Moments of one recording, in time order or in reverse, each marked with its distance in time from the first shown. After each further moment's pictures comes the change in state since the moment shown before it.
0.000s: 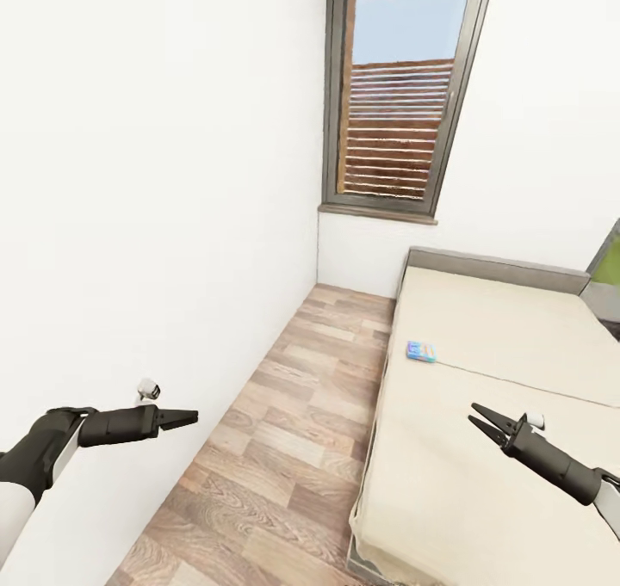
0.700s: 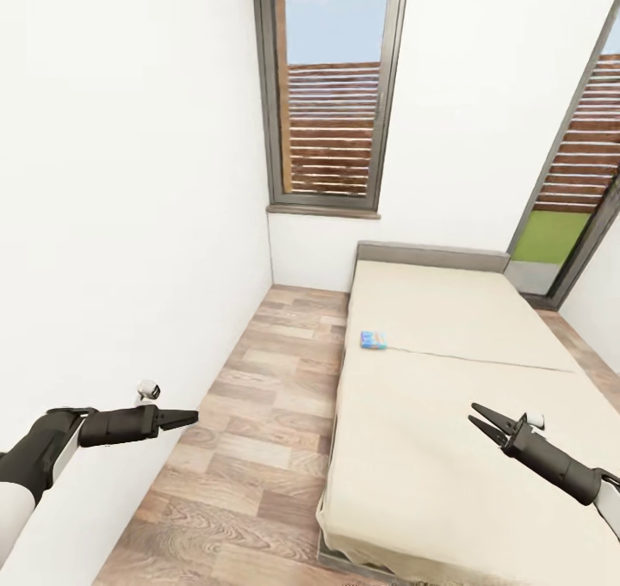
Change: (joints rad) left arm 0.000 0.000 0.000 0.000 0.000 0.000 0.000; right arm 0.000 0.000 0.000 0.000 0.000 0.000 -0.001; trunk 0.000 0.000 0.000
